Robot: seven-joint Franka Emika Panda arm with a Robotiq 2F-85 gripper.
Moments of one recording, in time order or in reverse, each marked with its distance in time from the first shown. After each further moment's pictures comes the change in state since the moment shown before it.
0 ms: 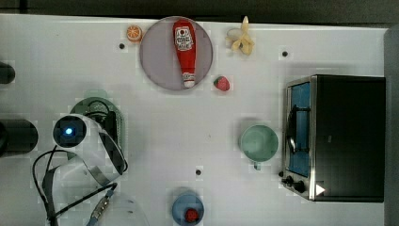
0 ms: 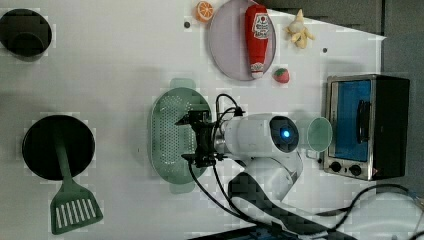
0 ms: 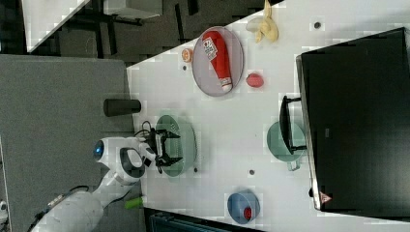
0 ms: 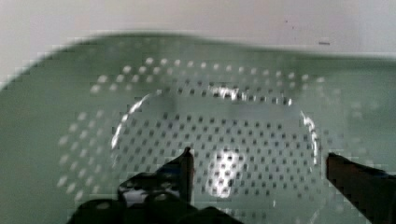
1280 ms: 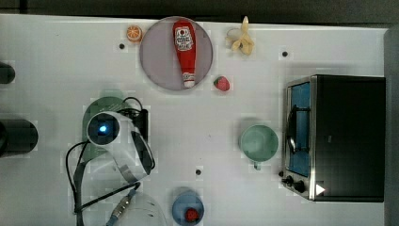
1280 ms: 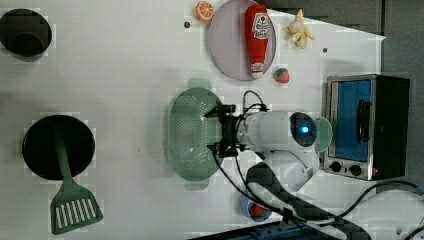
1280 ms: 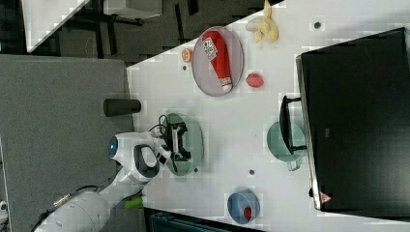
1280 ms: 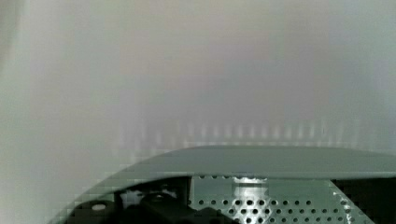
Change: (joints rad) arm 0.043 -0.058 -0.196 -0.092 -0.014 0.048 0.004
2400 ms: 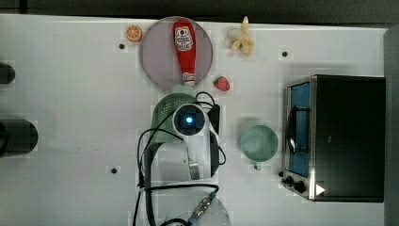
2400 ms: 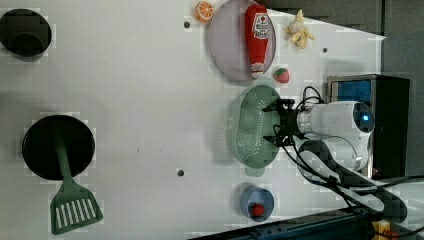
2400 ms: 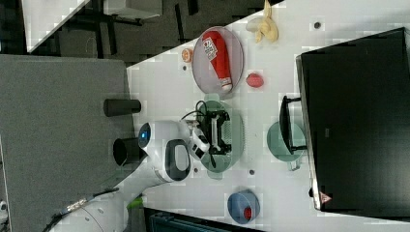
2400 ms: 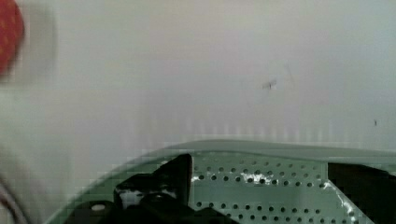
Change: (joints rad) arm -0.134 -0.070 -0.246 -0.094 -0.010 0.009 -0.312
